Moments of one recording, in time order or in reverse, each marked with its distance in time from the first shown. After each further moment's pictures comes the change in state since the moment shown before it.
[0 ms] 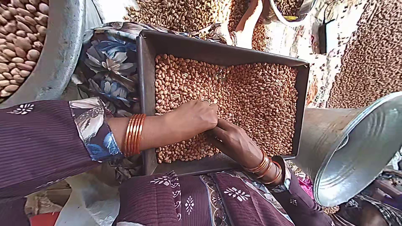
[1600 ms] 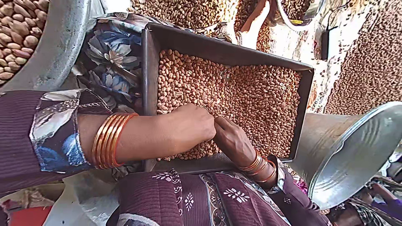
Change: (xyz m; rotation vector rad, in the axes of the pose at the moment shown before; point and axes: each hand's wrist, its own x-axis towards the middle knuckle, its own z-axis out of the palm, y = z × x) left_hand -0.030 0.004 -0.014 -0.057 -0.033 0.102; right_hand 0.009 -0.005 0.010 -0.209 0.141 -0.030
